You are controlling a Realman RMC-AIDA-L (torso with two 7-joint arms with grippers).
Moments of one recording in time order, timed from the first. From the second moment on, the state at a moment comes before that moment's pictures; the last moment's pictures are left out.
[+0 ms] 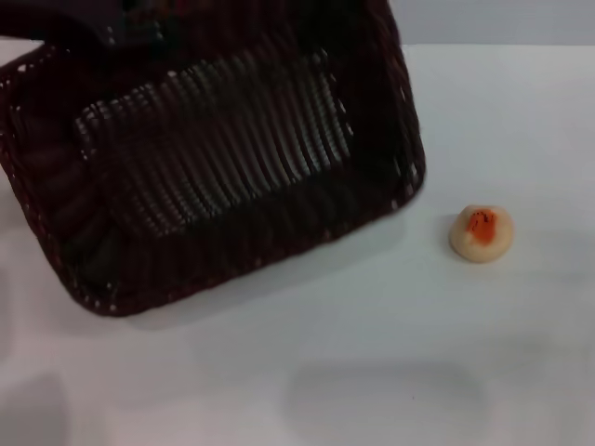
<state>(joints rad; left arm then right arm) -0.57 -1.98 -2.28 -1.50 2.07 -1.68 1.26 -0.02 2.08 0.99 0.92 -1.98 -1.44 -0.48</state>
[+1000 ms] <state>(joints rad) -0.65 -2.05 -2.10 -1.40 2.13 -1.69 1.45 -0.04 2.08 0.95 0.92 -1.96 -1.50 -0.48</state>
